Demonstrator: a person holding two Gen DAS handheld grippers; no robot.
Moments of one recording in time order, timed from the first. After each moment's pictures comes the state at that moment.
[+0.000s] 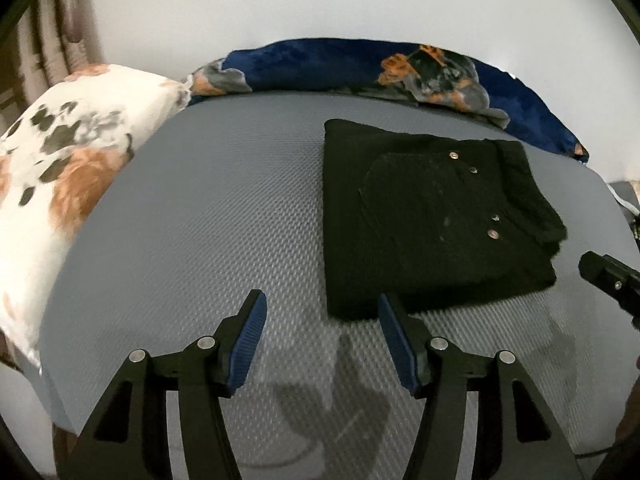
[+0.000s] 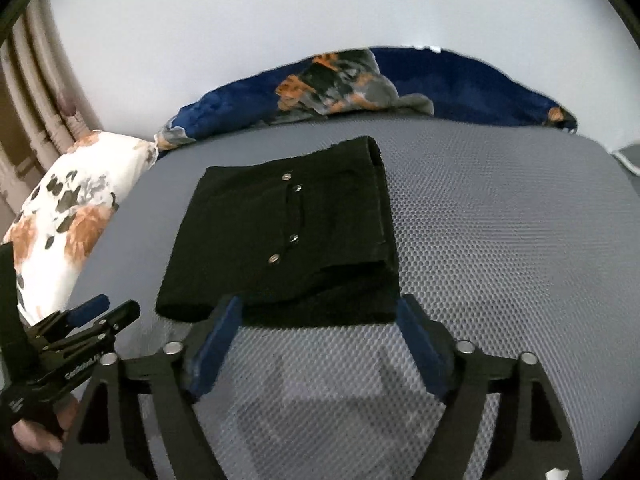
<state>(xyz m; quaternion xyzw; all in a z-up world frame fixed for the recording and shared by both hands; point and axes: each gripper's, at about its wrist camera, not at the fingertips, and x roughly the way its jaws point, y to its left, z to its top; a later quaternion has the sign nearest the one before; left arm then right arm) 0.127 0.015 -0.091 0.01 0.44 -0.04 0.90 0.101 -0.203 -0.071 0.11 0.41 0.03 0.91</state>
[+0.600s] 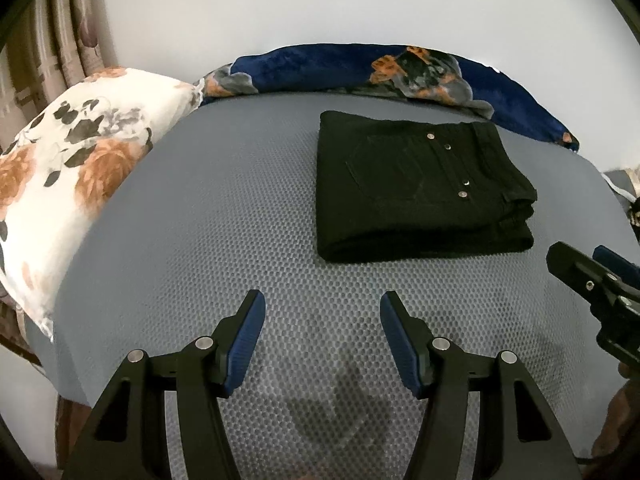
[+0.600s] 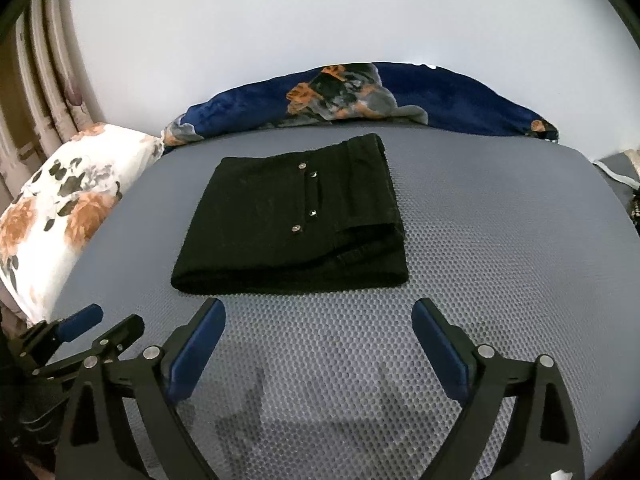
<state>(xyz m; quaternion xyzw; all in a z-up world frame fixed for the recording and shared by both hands) 0.067 0.002 -0.086 0.02 0.43 -0.03 0.90 0.052 -0.173 -0.071 0.09 0.39 0.00 0.92</state>
